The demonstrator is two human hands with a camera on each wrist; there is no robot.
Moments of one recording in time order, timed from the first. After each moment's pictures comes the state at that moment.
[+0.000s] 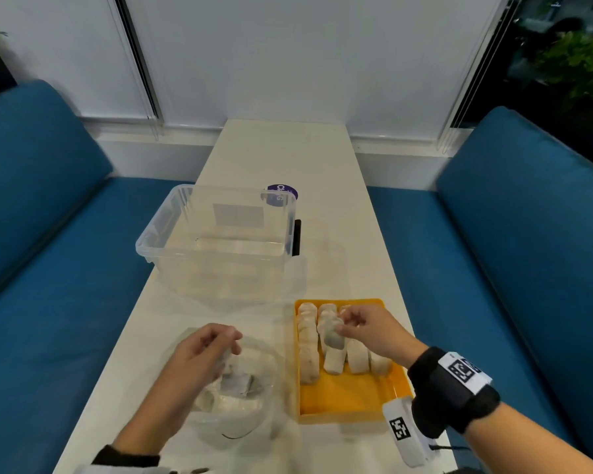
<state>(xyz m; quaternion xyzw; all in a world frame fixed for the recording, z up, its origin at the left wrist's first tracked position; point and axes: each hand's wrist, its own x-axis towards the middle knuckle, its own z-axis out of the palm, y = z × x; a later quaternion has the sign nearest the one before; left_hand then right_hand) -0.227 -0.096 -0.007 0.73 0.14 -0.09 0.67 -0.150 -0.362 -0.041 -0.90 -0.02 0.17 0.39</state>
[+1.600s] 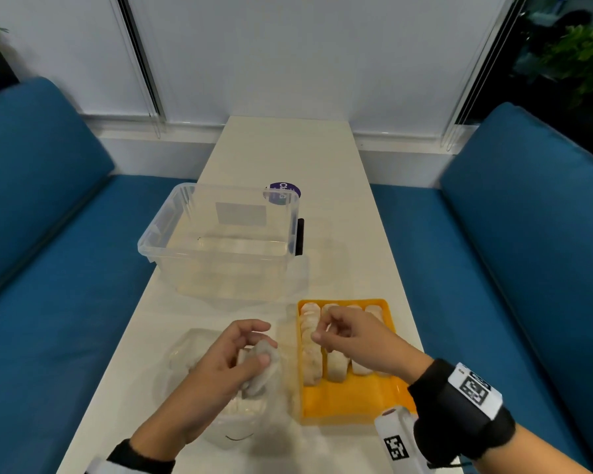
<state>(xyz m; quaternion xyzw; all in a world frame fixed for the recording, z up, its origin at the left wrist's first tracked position) -0.231 -0.109 0.000 0.68 0.05 -0.18 0.70 -0.170 -0.332 -0.010 -0.87 -0.11 0.21 0.44</state>
